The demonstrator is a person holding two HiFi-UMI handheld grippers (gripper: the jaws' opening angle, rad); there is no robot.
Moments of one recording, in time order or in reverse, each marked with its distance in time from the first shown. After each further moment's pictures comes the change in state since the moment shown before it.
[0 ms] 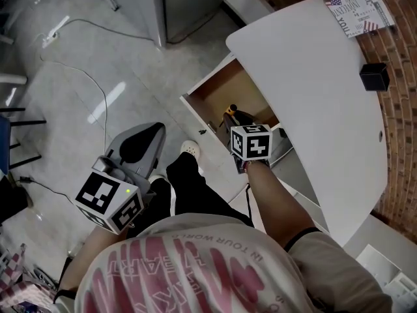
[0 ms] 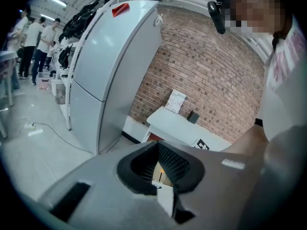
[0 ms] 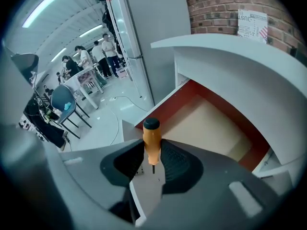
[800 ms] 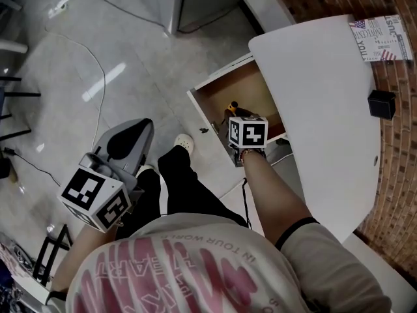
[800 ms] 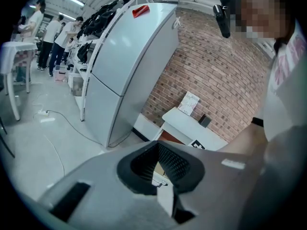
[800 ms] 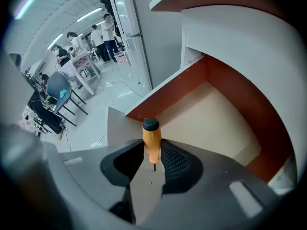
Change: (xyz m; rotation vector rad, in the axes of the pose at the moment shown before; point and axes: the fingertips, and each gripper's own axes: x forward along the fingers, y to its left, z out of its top) left arm -0.017 0.042 -0.025 -0.129 -0.026 0.115; right arm 0.055 -0.014 -0.016 -0.056 0.165 -0.031
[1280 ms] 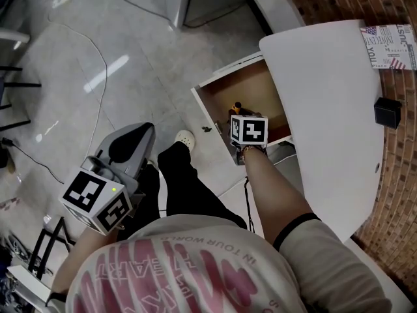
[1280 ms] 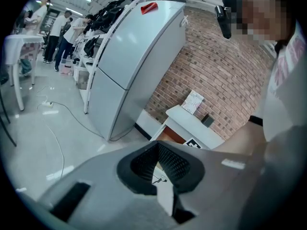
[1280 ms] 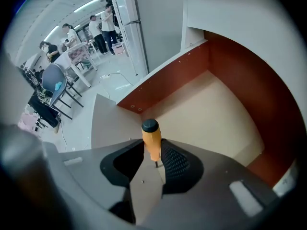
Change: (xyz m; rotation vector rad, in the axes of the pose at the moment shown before) left arm 0.003 0.009 -0.024 -0.071 0.023 0.028; right arm 0.024 -0.014 -0.015 -0.025 0.083 -0.052
